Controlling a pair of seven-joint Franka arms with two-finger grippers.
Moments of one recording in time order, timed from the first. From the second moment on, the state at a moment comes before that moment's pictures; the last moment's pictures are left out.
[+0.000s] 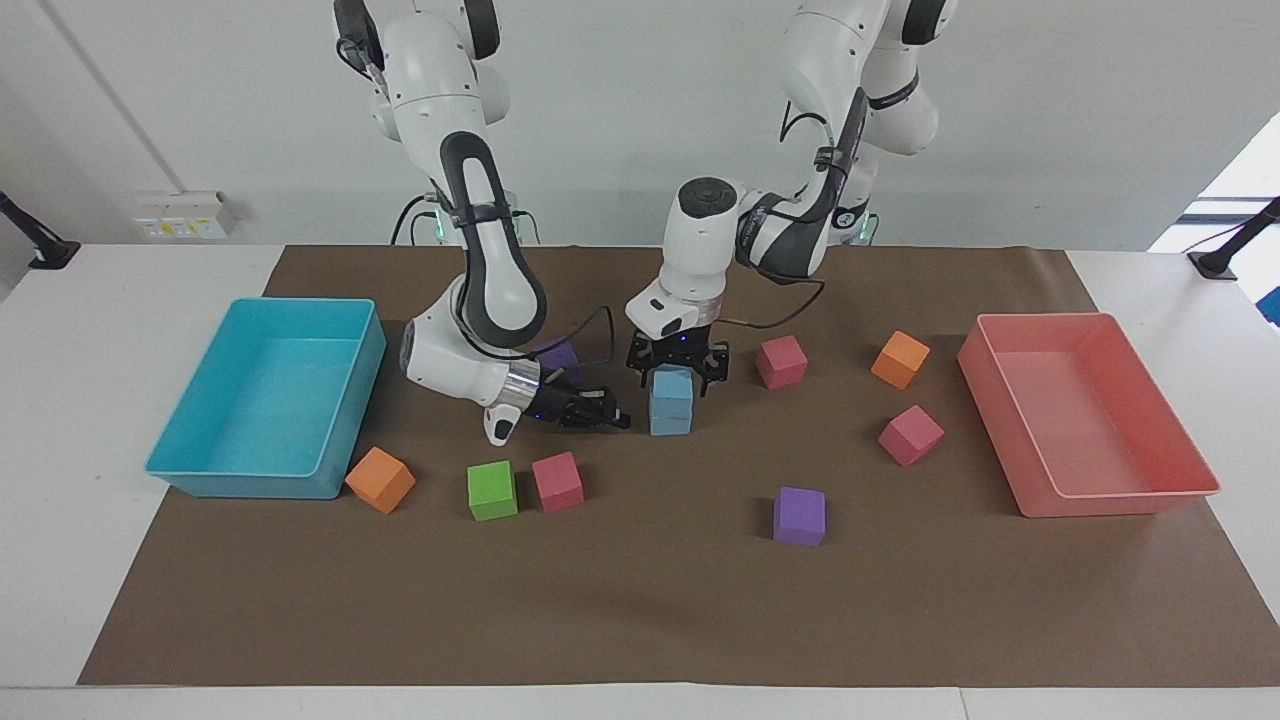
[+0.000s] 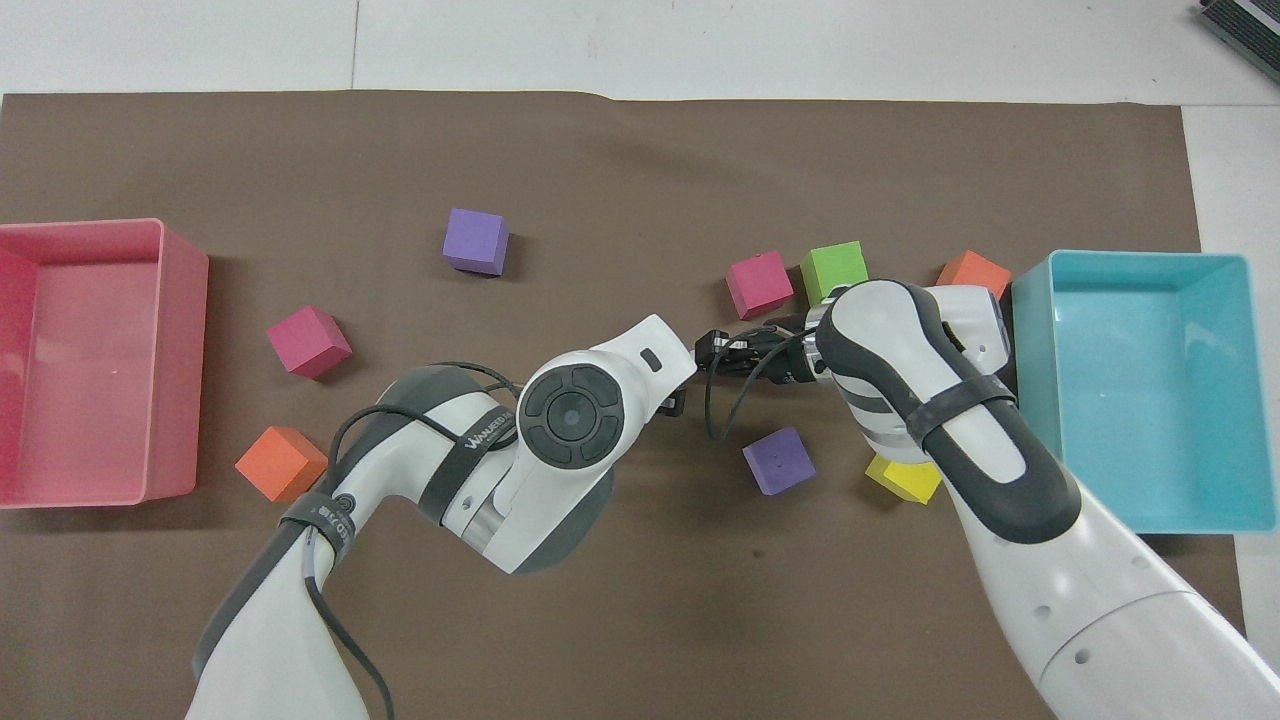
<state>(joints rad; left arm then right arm) -0.75 0.30 0.05 -1.91 0.03 2.40 -0.53 0.33 0.45 -0.06 -1.94 1.28 2.18 -0.50</state>
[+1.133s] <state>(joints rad) -0.46 -0.02 0.07 -1.91 0.03 2.02 -0.24 0.33 0.38 -0.06 -1.90 1.00 2.18 -0.28</state>
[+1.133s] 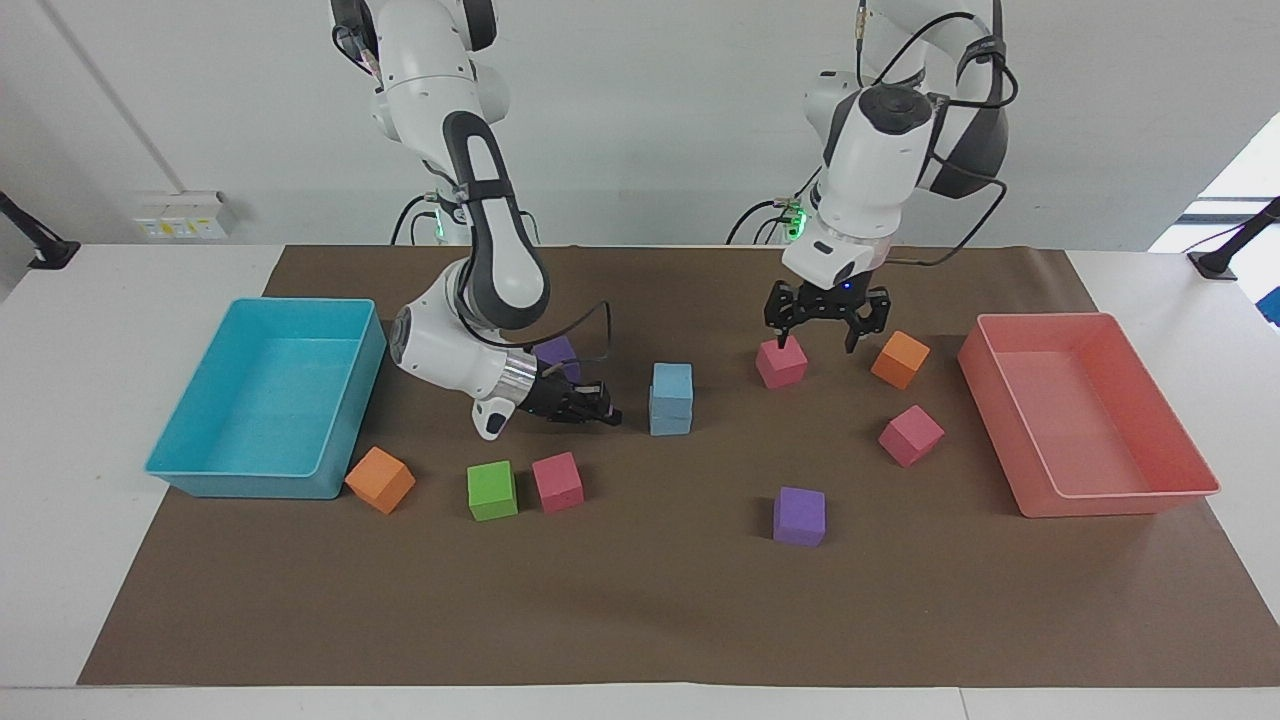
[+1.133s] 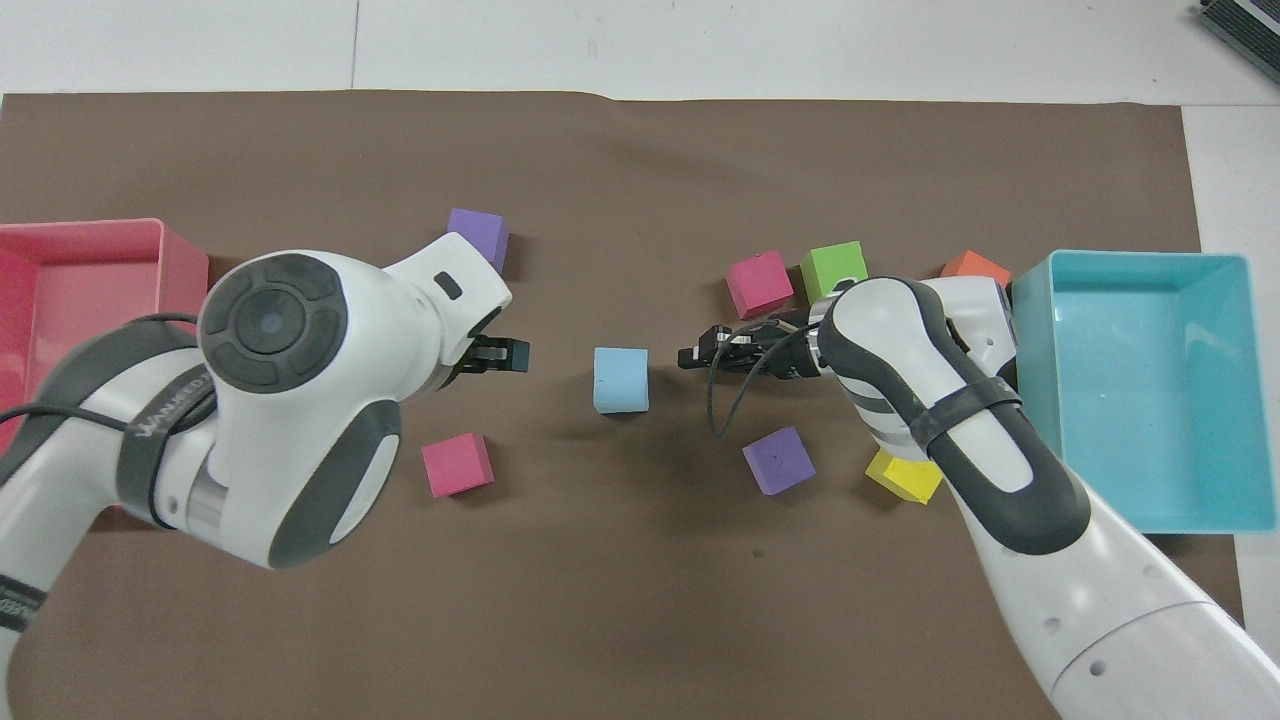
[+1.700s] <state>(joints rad) -0.25 -0.05 0.08 -1.67 0.02 1.72 0.07 0.32 0.27 -0.08 -1.86 0.51 2.18 -0.06</state>
